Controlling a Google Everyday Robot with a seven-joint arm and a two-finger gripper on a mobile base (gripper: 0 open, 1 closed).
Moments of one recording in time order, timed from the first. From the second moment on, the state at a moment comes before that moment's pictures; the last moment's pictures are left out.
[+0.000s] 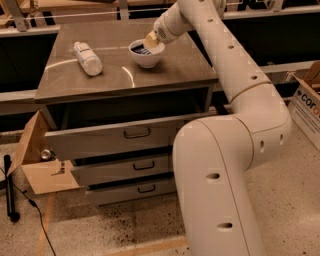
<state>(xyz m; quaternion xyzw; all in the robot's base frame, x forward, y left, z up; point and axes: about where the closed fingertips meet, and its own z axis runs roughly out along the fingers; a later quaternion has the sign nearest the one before) 0.880 0.020 0.902 -0.42 0.79 0.12 0.42</state>
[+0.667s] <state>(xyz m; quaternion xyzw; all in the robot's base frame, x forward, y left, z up) 0.877 0.022 0.893 -0.43 0.79 0.13 0.41</state>
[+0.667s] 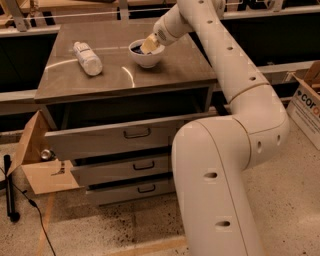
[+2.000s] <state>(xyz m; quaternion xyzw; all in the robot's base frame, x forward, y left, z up) 0.878 0.040 0.878 -0.44 0.79 0.14 0.40</state>
